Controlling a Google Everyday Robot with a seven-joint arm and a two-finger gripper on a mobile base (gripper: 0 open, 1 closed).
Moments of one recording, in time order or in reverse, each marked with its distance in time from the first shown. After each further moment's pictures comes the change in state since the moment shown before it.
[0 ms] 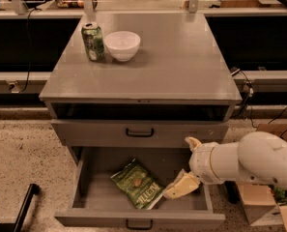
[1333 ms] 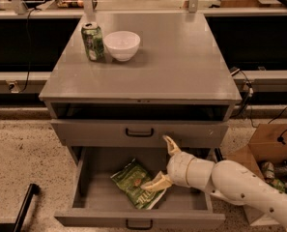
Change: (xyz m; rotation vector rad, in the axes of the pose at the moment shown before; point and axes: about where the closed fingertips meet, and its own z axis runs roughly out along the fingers) arm -0.013 -0.017 0.104 0.116 -0.359 -0.162
